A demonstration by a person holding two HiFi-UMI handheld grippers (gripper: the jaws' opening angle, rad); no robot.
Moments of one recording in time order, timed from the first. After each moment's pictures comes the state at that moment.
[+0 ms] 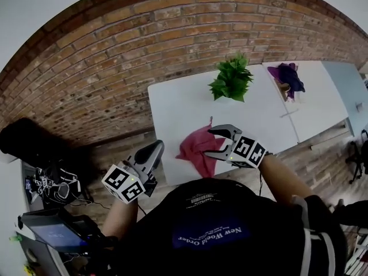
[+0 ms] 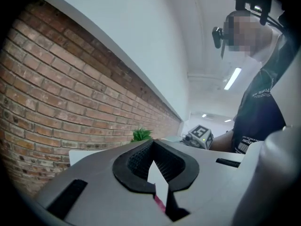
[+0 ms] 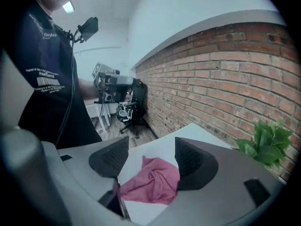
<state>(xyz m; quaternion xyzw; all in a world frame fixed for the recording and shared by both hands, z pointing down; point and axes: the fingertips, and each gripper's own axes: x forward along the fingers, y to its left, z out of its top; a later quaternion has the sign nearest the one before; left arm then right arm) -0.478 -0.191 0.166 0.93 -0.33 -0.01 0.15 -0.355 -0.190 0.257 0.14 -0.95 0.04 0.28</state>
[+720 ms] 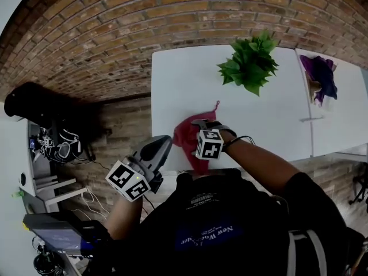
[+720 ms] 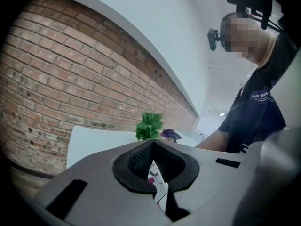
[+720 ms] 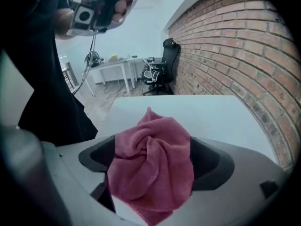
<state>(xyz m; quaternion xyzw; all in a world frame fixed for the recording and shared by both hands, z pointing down) -0.399 -0.216 0.248 0.88 -0.40 0.03 0.23 -0.376 -0.203 0.481 -0.07 -0.88 -0.04 0.47</state>
